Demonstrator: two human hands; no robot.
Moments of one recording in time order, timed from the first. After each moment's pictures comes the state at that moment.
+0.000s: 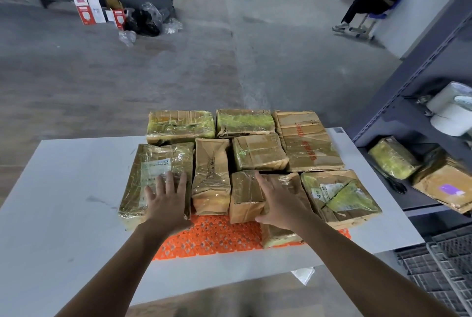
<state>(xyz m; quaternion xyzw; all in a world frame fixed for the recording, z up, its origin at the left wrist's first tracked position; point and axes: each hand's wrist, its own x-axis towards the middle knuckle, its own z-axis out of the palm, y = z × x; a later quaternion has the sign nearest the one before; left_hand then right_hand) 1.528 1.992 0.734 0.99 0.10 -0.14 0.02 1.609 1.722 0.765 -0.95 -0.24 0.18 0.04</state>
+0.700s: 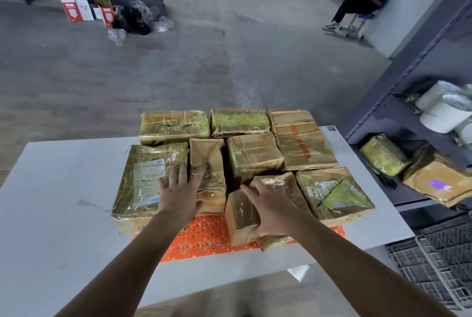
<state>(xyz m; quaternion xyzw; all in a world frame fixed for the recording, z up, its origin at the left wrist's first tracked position) 1.555 1.968 0.739 1.00 0.06 -0.06 -0.02 1.596 1.734 0.782 -0.92 -0.35 0.19 -0.06</state>
